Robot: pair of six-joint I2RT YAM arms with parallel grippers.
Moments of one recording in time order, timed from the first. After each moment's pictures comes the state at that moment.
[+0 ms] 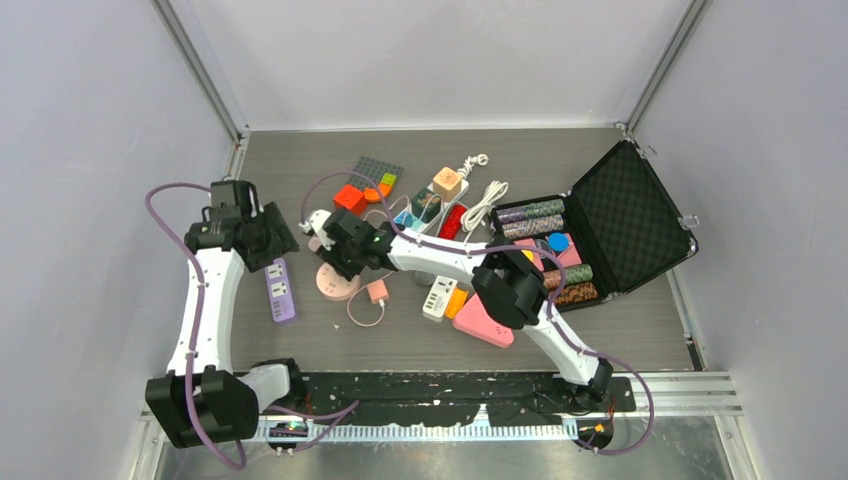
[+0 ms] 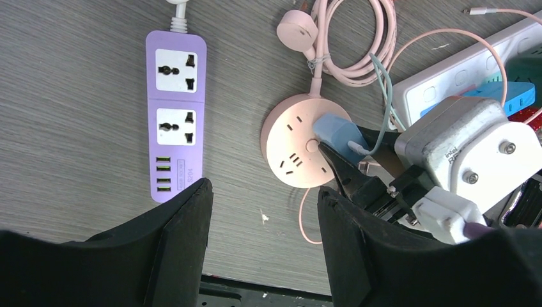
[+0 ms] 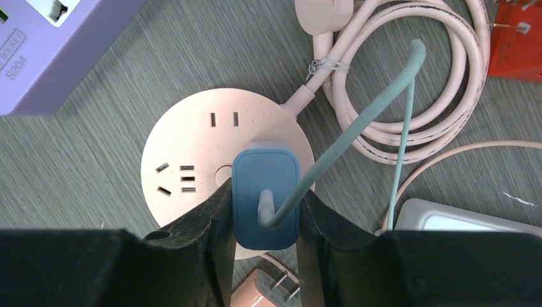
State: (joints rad) left arm 0.13 1.14 1.10 -0.95 0.05 -0.39; right arm 1.06 2.34 1.95 -0.41 -0.01 -0.02
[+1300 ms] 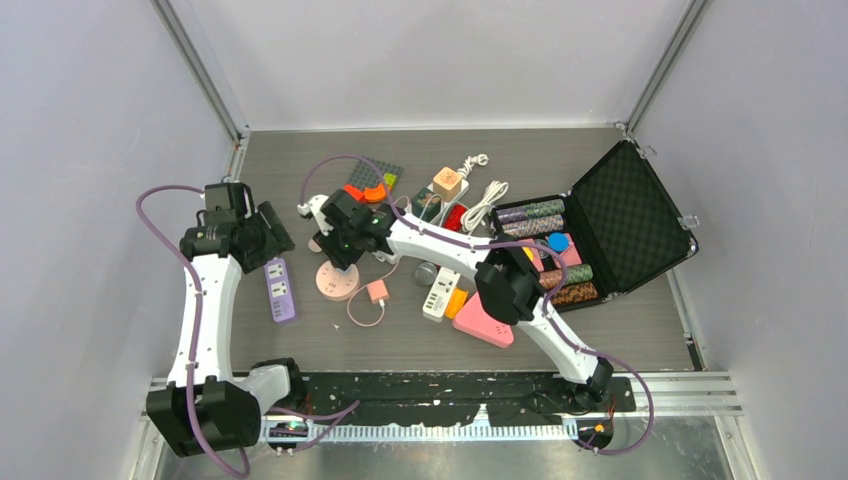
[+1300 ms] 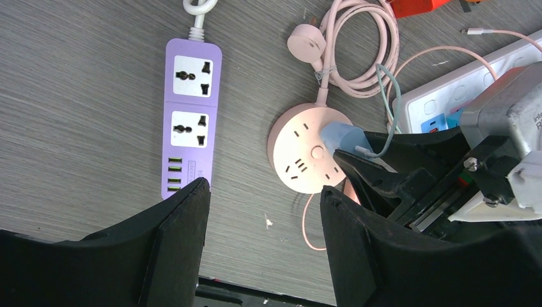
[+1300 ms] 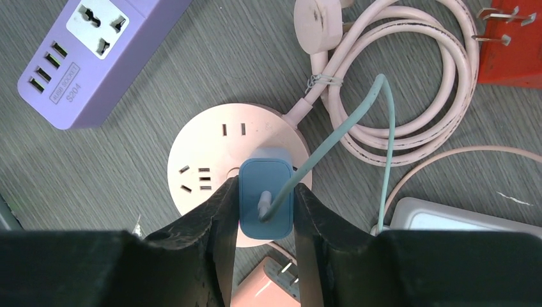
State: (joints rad) left arm 0.15 1.10 1.10 -0.95 0.02 -0.40; right arm 1.03 2.38 2.15 -0.59 -0.08 0.05
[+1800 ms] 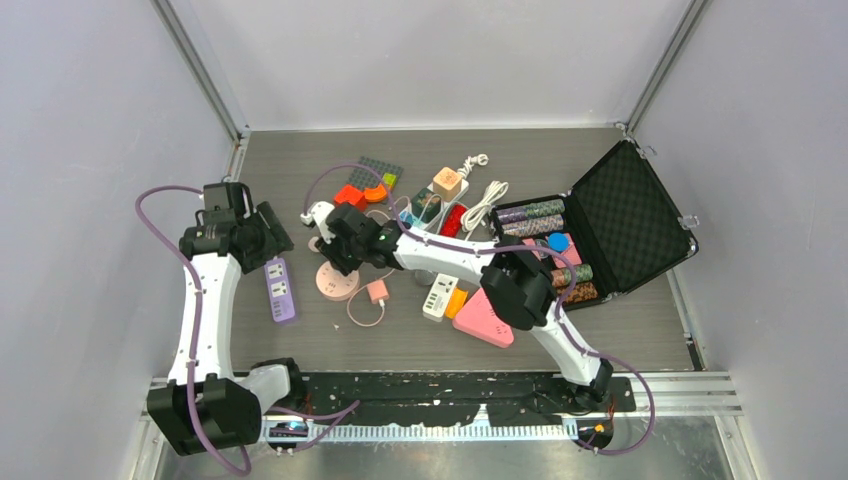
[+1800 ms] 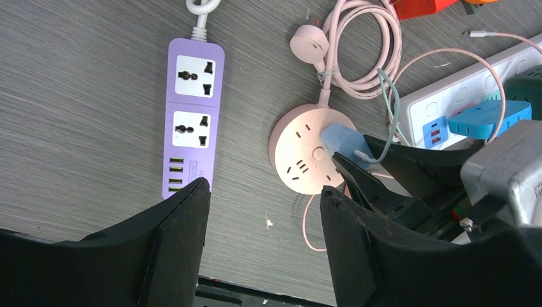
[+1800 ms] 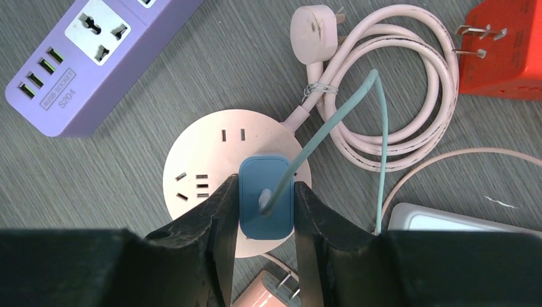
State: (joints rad) left arm 0.16 1.10 1.10 -0.95 0.03 -0.40; right arm 1.06 2.29 1.92 -0.36 -0.02 0.01
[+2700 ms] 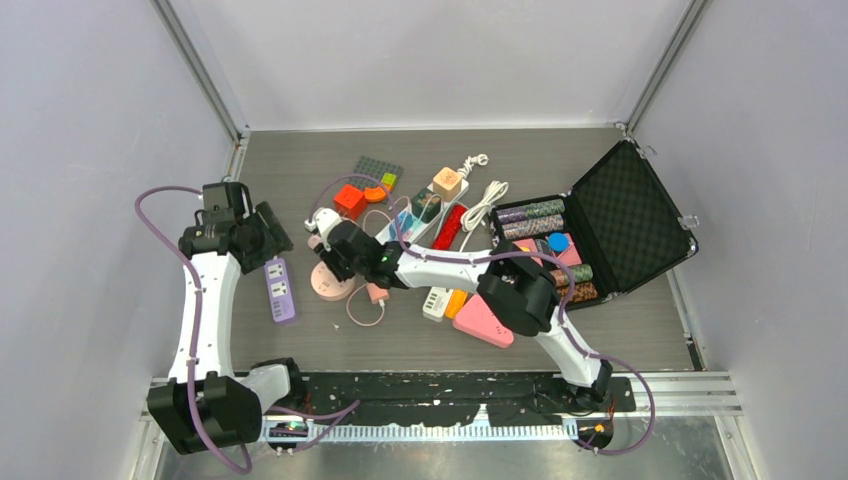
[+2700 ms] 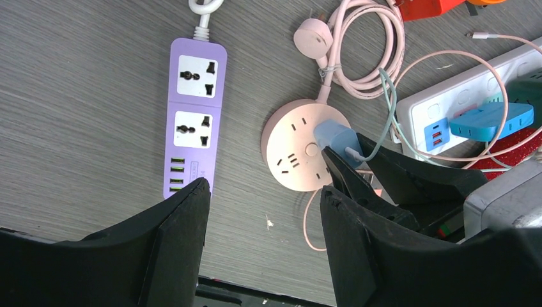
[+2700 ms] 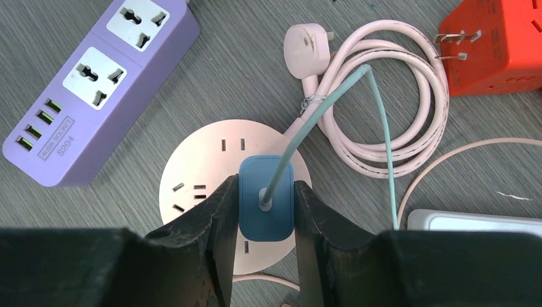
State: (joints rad) left arm 0.17 1.11 1.10 -0.95 0.03 -0.40; right arm 1.11 2.26 1.69 -0.05 0.14 0.11
